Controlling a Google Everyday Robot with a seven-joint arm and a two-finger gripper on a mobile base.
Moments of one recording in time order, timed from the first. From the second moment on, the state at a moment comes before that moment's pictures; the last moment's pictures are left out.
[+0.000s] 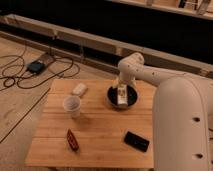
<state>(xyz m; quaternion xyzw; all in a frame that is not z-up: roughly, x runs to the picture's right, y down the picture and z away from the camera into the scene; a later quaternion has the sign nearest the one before) 0.133 -0.005 0.920 -0.14 -0.16 -0.68 0.70</state>
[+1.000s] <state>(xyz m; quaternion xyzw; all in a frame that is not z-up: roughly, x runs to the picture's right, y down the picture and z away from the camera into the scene) 0.144 -0.021 0.854 -0.15 -0.18 -0.67 0.70</state>
